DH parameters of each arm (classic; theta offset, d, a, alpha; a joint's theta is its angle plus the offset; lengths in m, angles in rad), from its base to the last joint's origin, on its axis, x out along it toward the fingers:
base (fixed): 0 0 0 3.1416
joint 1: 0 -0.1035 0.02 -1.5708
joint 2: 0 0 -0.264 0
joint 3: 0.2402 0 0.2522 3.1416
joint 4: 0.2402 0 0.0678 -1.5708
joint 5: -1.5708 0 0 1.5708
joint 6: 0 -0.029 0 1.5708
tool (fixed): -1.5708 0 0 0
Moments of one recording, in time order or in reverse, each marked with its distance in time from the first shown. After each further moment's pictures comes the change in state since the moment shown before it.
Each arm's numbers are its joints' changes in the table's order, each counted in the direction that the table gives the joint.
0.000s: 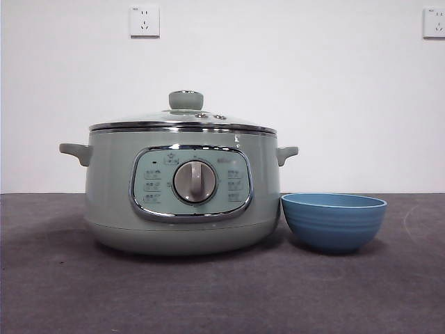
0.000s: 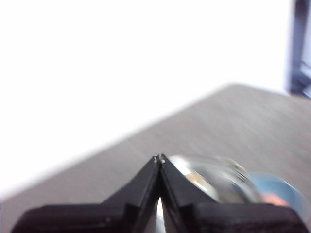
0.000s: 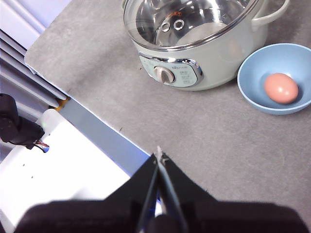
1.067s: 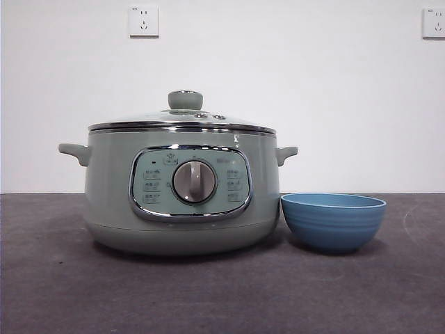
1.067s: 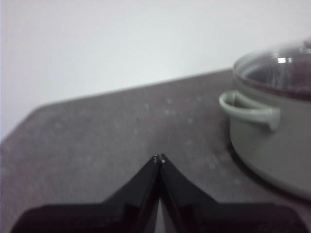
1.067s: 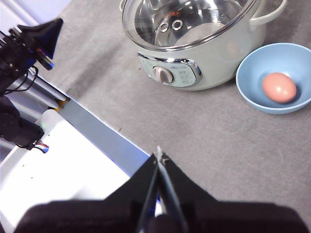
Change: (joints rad) left arm -0.233 0.639 -1.016 -0.349 -0.230 0.034; right arm 0.000 0.000 0.000 0.002 0.000 0.000
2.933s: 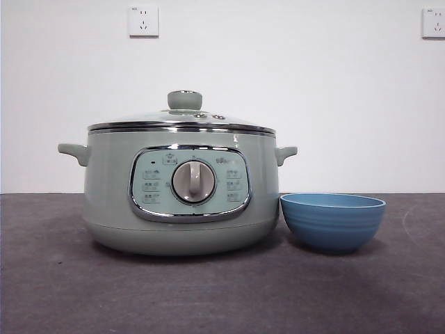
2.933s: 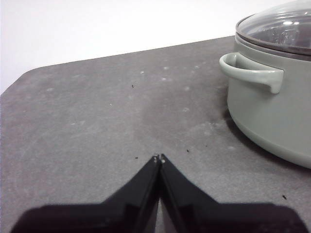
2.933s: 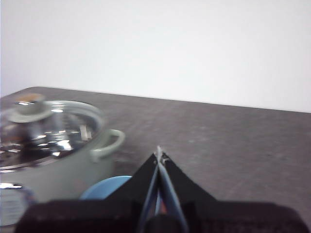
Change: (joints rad) left arm -0.007 0.045 0.000 0.154 -0.003 0.026; right arm 0.409 0.457 -0.690 -0.921 0.149 0.104
